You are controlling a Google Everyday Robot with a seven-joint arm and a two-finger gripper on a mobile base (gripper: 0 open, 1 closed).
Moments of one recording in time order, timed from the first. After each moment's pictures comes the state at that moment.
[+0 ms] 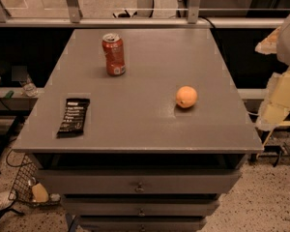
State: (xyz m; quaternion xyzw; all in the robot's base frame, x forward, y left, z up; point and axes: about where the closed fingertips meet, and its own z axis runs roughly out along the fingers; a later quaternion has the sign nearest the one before) arm 0.438 -0.217 0.976 -0.60 0.78 -0.03 0.16
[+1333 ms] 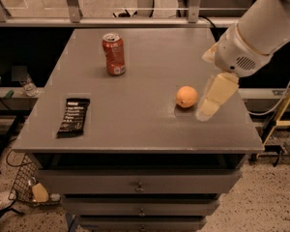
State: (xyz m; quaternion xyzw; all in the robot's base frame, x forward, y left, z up) arm 0.505 -0.137 0.920 -0.61 0.76 0.06 0.22
